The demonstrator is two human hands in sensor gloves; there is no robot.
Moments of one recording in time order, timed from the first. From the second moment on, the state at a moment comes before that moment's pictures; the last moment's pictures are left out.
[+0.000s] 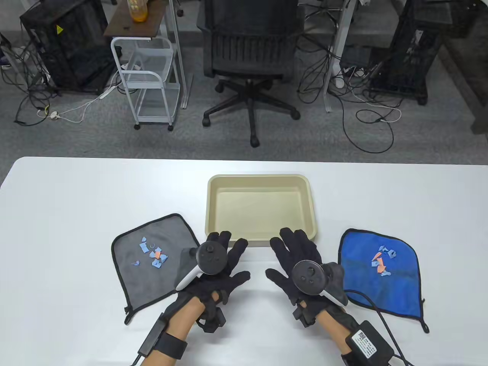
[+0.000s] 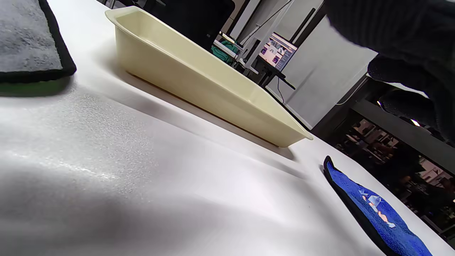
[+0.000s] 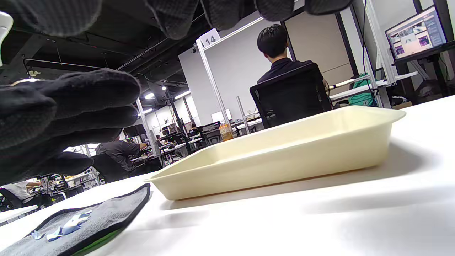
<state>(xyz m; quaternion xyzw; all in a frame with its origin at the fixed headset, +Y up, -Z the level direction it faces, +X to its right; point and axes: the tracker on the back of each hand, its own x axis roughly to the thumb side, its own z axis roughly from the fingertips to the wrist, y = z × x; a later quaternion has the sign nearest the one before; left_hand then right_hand) -0.120 -0.744 -0.327 -0.14 -0.15 0.26 0.94 0.123 -0.725 -0.303 0.16 -0.08 0.96 0.21</state>
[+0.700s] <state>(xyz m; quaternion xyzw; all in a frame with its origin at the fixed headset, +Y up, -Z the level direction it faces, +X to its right) -0.128 -0.744 -0.330 -0.15 -0.14 0.27 0.94 0.130 -0.724 -0.303 0.16 -0.09 0.96 0.20</state>
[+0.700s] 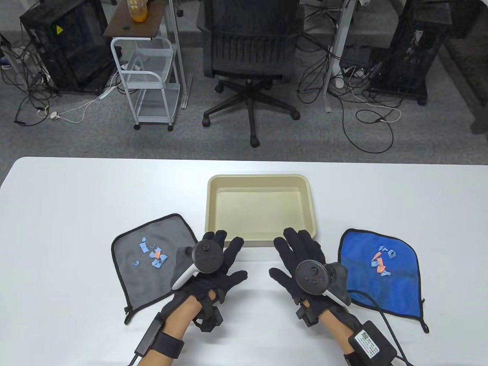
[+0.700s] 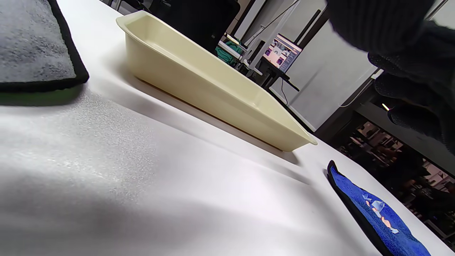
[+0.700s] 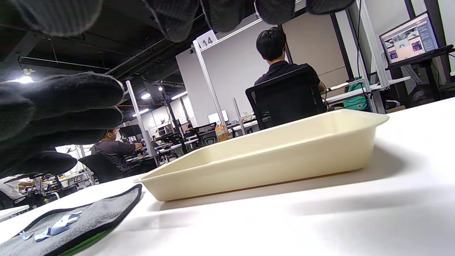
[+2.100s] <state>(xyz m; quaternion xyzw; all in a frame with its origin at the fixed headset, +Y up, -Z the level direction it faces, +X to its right) -0.290 -0.802 -0.406 -0.20 0.18 0.27 0.92 0.140 -0.723 -0.304 0.16 -0.10 0.97 0.18</state>
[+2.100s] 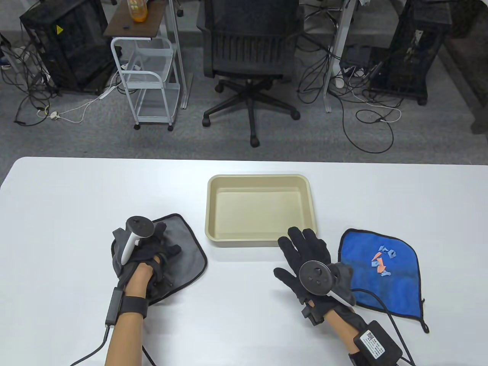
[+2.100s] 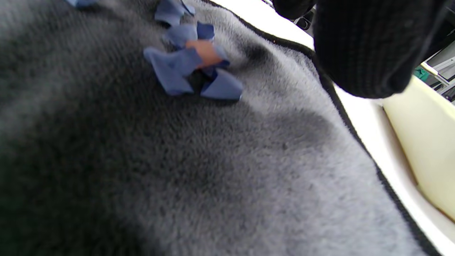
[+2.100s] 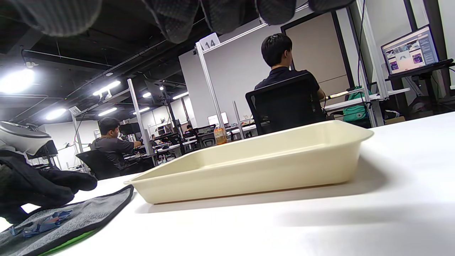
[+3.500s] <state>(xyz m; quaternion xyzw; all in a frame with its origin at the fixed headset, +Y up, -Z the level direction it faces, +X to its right) -0.184 -0.817 -0.337 -0.37 0.03 0.11 0.92 0.144 -0.720 -0.303 0.15 -0.10 0.97 0.18</state>
